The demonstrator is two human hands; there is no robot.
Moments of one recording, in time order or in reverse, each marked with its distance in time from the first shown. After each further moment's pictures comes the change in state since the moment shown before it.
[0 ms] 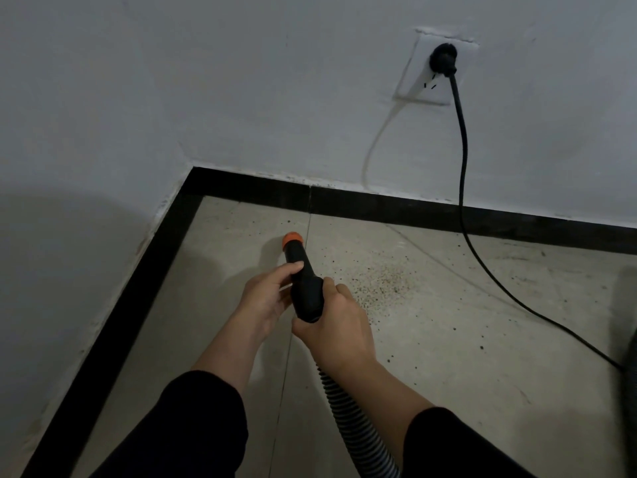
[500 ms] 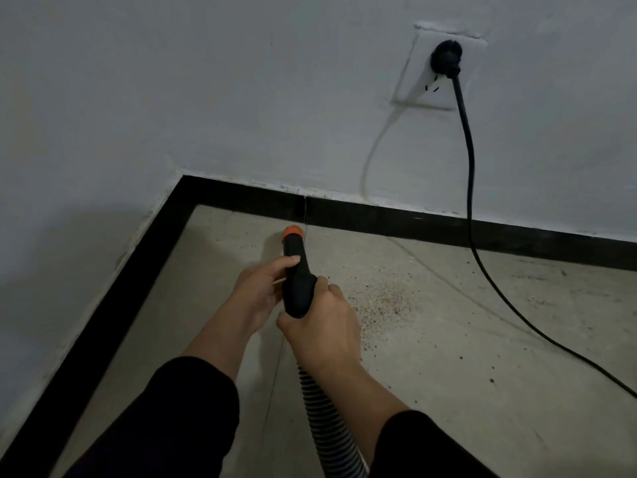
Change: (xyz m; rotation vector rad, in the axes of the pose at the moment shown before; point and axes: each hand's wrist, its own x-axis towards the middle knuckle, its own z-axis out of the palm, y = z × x) left_hand 0.039 0.019 0.028 0.089 0.023 0.045; right_hand 0.048 0.014 0.002 0.051 0.040 -0.029
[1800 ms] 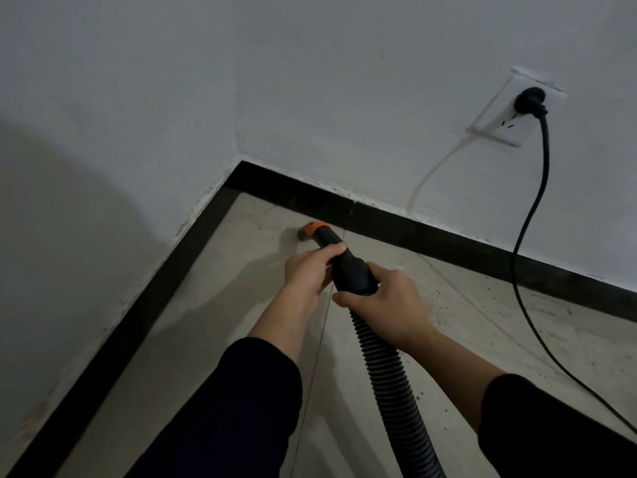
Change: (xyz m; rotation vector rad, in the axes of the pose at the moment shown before) left_hand 0.000 0.000 -0.035 -0.172 0.029 0.029; right_hand 0.009 -0.020 0.005 0.001 -0.071 -0.056
